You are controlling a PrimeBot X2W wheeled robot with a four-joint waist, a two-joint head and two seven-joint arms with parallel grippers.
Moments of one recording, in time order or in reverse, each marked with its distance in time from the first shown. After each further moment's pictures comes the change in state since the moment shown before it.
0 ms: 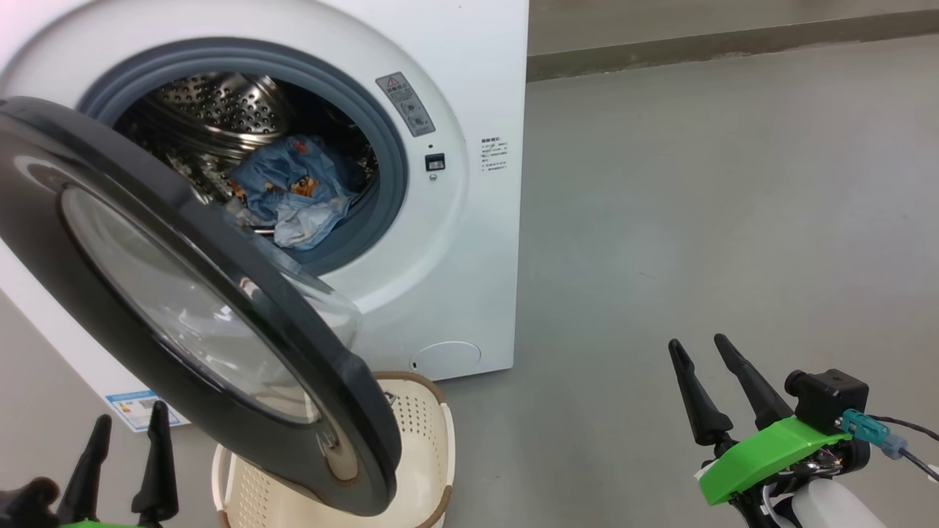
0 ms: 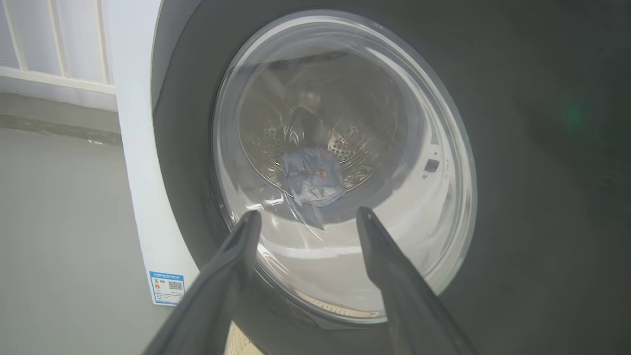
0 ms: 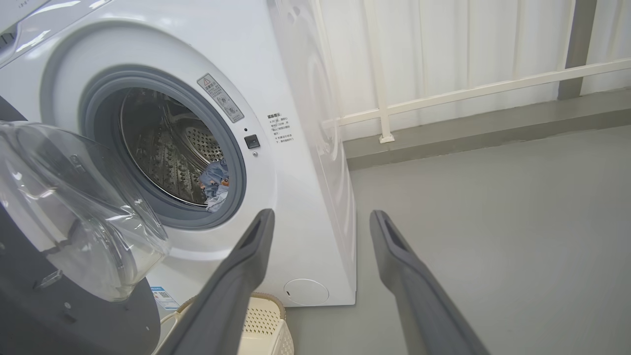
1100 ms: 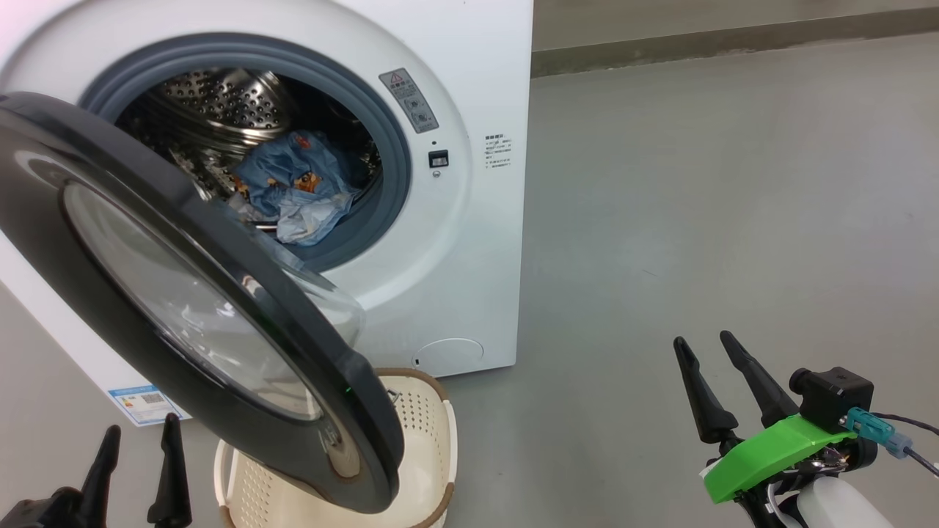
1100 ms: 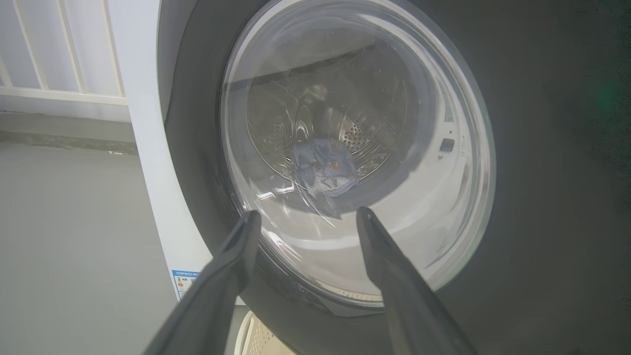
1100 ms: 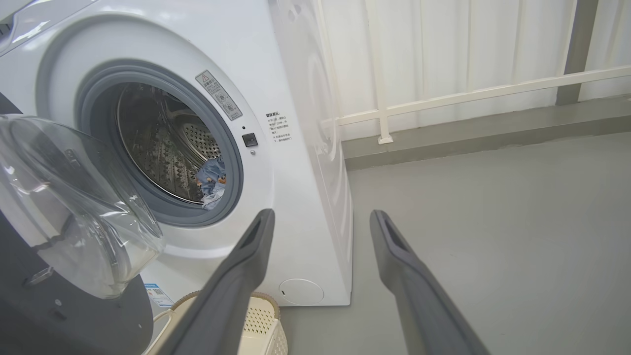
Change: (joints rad) left arm 0.001 0.007 -0.052 0.064 0.087 0.051 -0.087; right arm 0.000 -0.009 -0.008 -0.005 -0.018 0.000 0.000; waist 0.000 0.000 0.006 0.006
